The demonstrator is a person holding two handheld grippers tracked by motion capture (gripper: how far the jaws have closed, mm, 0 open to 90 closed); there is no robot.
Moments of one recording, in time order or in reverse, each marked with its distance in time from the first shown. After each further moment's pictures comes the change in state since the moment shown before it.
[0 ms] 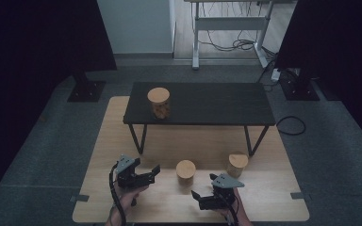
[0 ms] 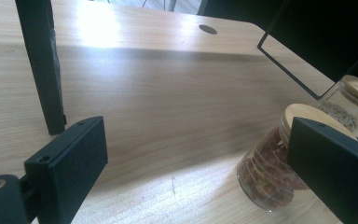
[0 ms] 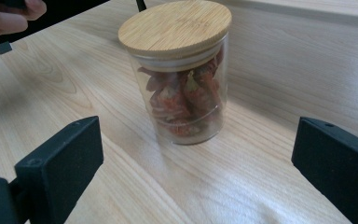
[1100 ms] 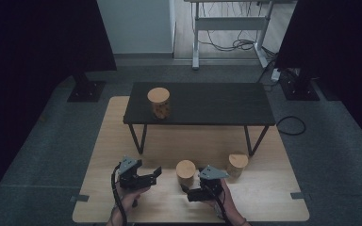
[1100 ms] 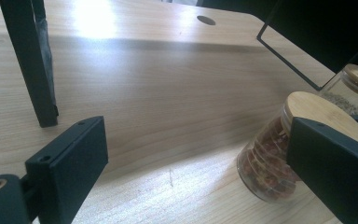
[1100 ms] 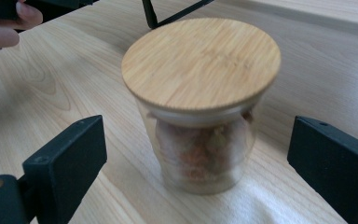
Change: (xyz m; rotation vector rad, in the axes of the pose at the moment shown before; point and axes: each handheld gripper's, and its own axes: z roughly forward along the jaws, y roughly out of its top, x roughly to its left) left arm 0.001 -0.002 0.006 0.021 -0.008 0.006; right arm 0.008 0.026 0.037 0.032 0.011 -0.040
